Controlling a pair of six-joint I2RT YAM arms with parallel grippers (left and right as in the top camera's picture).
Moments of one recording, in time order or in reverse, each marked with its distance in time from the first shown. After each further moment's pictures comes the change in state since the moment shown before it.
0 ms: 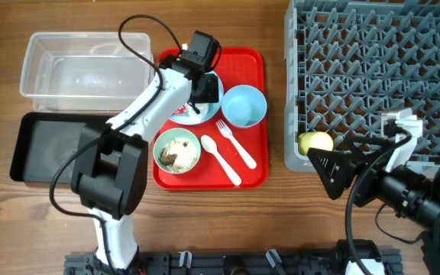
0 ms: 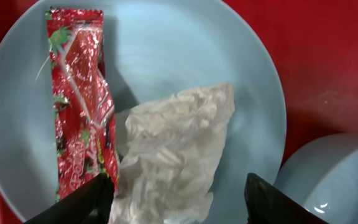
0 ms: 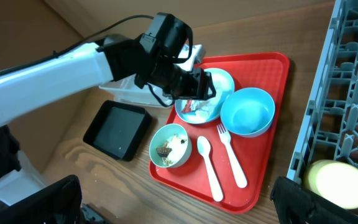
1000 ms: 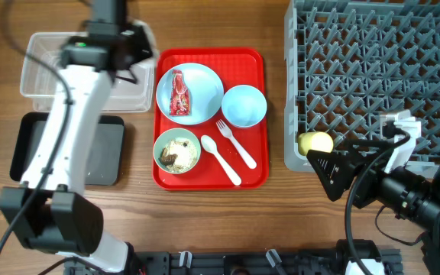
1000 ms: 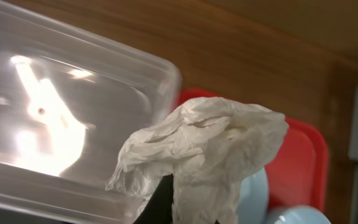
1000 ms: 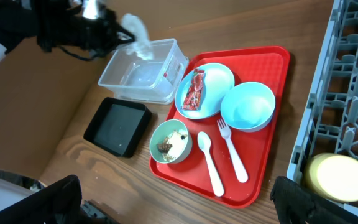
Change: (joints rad) left arm 0.315 -0.302 0.105 -0.073 0.042 0.010; right arm 0.000 0.000 0.000 -0.022 0.000 0.000
